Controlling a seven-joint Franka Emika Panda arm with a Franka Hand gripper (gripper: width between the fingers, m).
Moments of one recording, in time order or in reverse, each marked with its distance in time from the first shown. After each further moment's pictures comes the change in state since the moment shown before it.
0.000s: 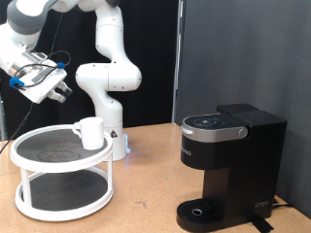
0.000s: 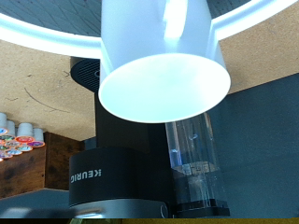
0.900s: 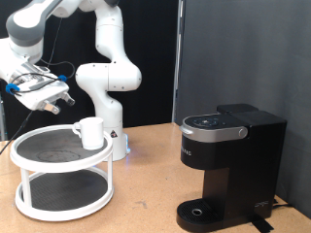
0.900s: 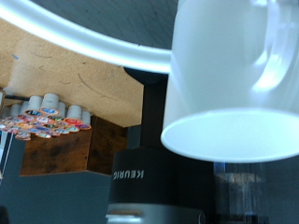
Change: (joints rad) arm 0.003 0.006 -0.029 -0.107 0.119 0.190 -0.171
